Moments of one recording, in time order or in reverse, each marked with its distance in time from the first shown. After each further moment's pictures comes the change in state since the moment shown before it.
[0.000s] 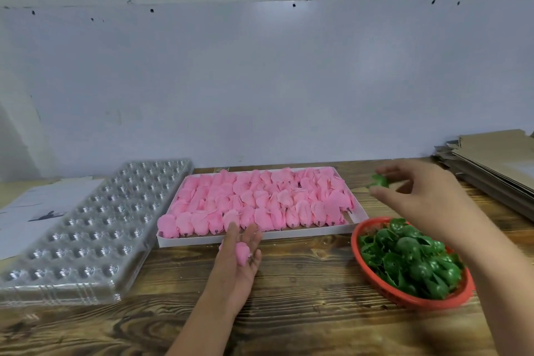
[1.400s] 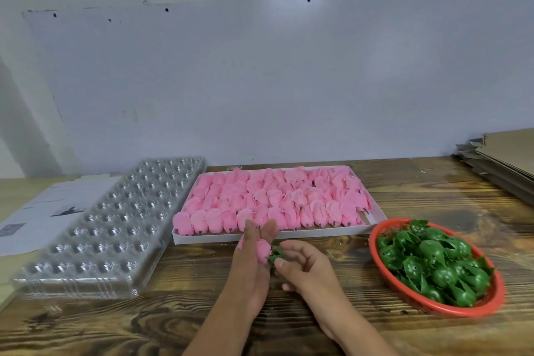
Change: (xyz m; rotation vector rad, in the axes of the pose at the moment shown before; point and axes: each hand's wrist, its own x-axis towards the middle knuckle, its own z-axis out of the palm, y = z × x) left_hand 0.002 -0.007 0.002 0.171 -0.078 0.115; right_hand -0.068 -0.036 0.203 1.158 -0.373 0.350
